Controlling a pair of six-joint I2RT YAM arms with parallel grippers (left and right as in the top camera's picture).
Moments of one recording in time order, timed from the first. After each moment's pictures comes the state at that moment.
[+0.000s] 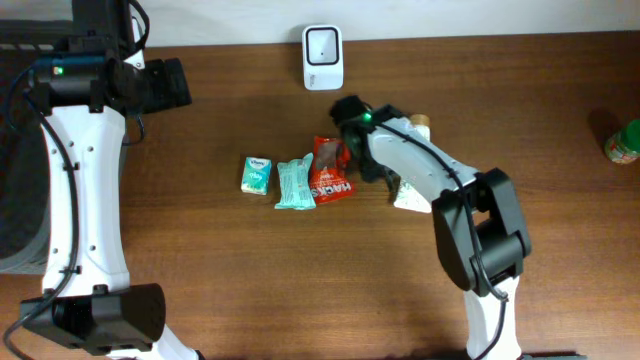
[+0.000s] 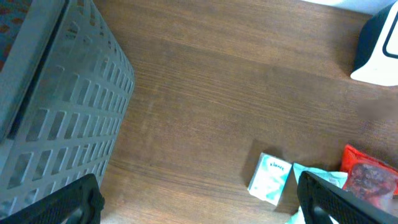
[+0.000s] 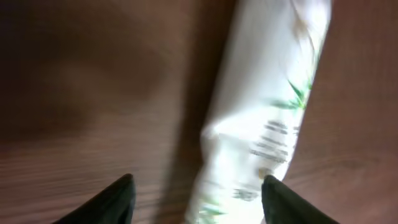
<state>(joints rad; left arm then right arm) 0.03 1.82 2.11 -1.30 -0.13 -0.18 0.46 2.16 1.70 -1.07 0.47 0.39</state>
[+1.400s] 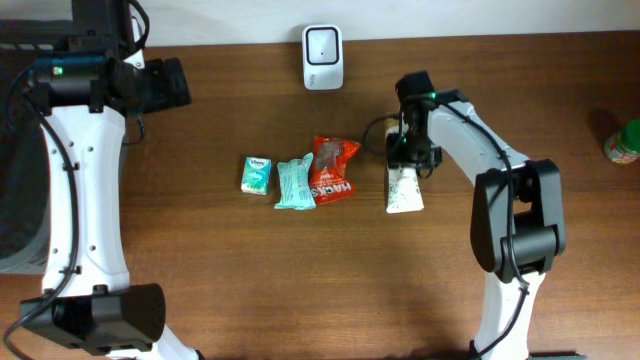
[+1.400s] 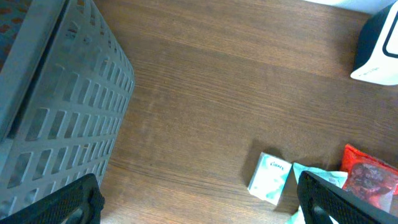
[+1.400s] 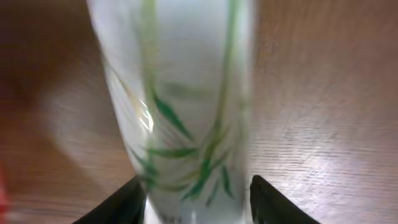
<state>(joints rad) 0.03 1.82 2.11 -1.30 -0.13 -0.18 0.20 2.16 1.67 -0.95 -0.04 0.21</state>
